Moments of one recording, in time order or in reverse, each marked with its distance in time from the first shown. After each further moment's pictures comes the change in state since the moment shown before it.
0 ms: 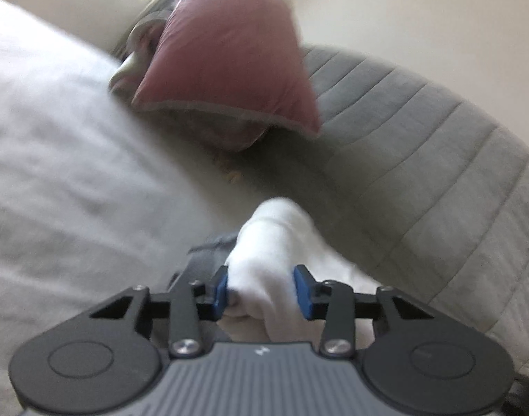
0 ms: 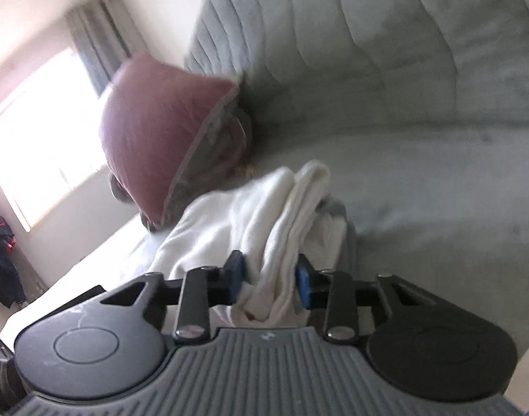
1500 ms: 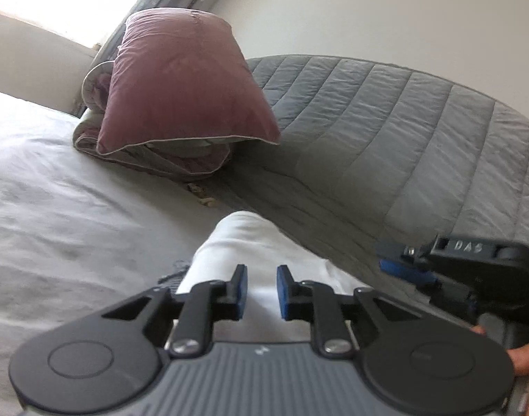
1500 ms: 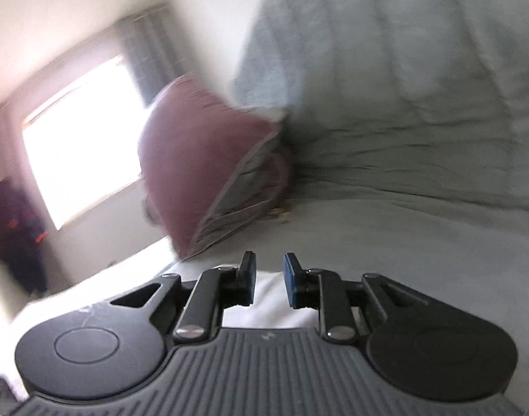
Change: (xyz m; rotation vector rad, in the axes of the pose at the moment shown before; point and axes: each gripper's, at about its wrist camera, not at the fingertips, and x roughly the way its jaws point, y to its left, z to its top) left arm 0.004 -0.022 -0.013 0.243 -0.027 -0.008; right arm 0.033 -0.016 0.051 -0.134 -0.052 0.158
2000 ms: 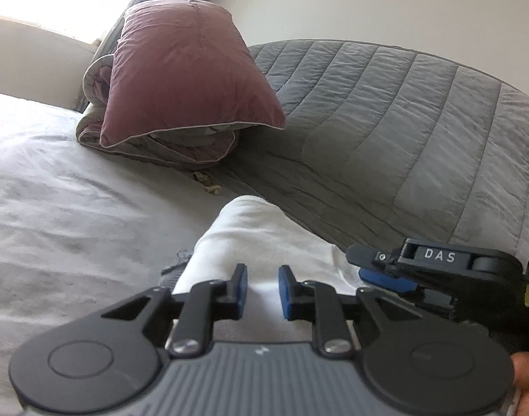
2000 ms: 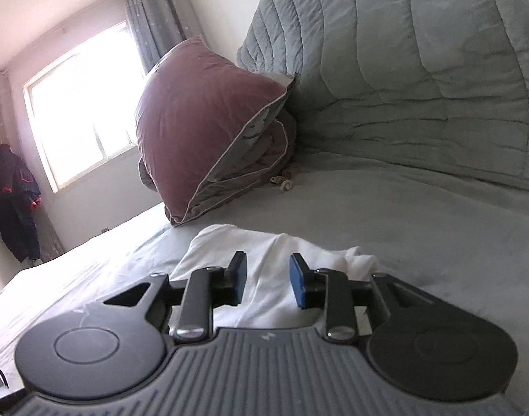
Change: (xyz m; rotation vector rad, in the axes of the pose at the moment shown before) left arm 0.005 -0.007 0.001 0.033 0.044 0.036; right arm 0.021 0.003 -0.017 -0.038 0.087 -0.033
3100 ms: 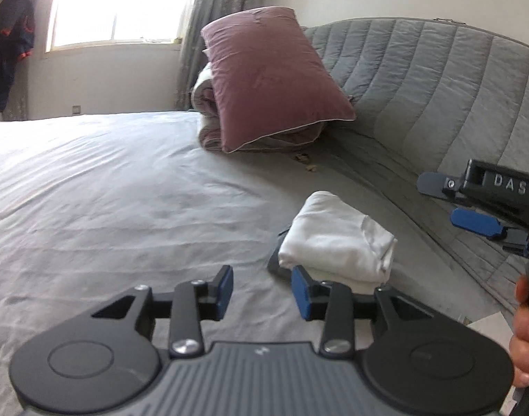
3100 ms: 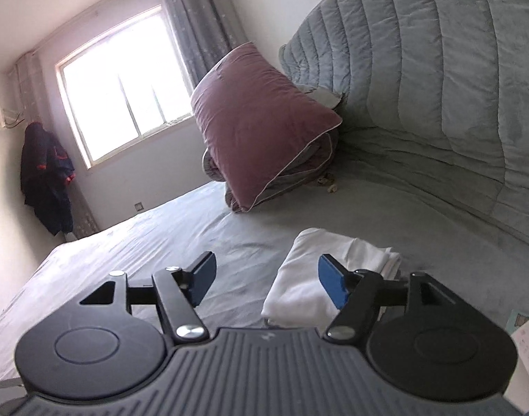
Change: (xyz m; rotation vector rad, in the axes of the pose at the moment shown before) left arm -0.222 -0.093 0.077 0.088 0.197 0.453; right arm -0.170 0.106 0.063 -0.059 0.108 0.063
